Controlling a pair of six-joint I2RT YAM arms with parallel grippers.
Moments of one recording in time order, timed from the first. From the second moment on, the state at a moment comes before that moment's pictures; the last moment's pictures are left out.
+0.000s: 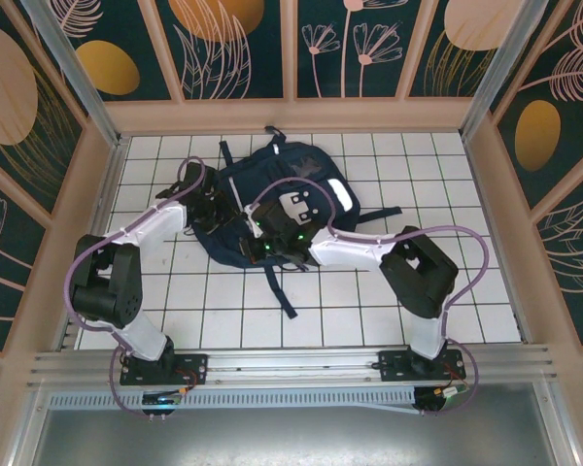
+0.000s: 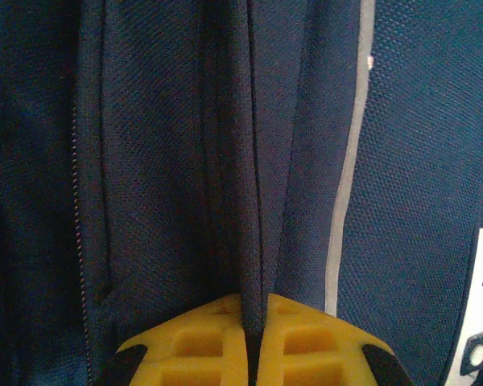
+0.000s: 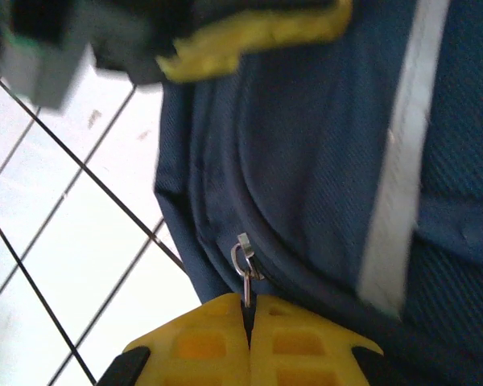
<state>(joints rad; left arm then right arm) -0.27 1.66 1.11 -0.49 0.20 -0.90 0.98 1.85 1.20 -0.09 -0.11 0.44</state>
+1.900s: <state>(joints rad) -0.16 1.23 0.27 0.69 -0.18 0.07 0.08 0.88 0.04 0.61 0.22 0.10</state>
